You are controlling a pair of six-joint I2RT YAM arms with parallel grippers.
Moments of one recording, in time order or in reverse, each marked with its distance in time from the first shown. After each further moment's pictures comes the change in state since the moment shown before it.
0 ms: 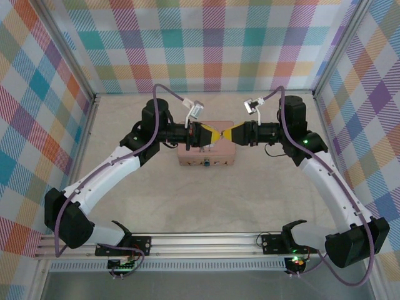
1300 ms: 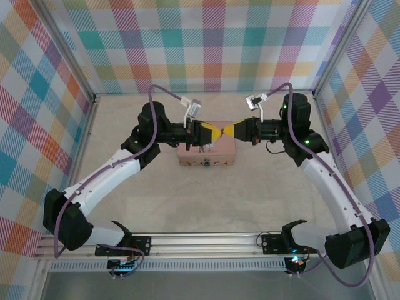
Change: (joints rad) left arm -0.001 -0.021 -0.067 0.217 0.003 -0.088; right arm -0.014 -0.007 0.004 0.121 -0.088 0.113
